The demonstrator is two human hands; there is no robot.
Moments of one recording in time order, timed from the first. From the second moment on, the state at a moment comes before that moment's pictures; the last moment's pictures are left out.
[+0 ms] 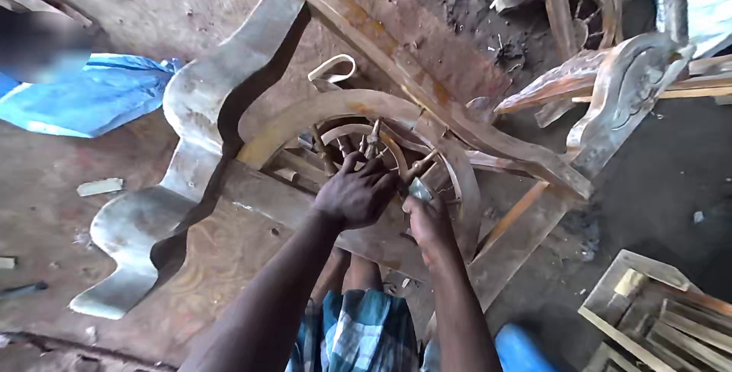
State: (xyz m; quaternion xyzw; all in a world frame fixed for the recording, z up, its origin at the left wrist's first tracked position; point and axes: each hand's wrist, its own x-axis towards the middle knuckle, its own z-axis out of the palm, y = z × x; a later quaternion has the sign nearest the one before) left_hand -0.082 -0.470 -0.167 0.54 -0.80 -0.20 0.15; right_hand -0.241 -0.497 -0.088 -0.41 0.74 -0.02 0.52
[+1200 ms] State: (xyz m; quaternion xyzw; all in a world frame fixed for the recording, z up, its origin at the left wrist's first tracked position) left_hand -0.085 -0.465 -0.159 0.56 -0.78 -0.23 0.14; right_hand -0.254 -0.532 -0.068 -0.03 0.69 -0.06 0.72
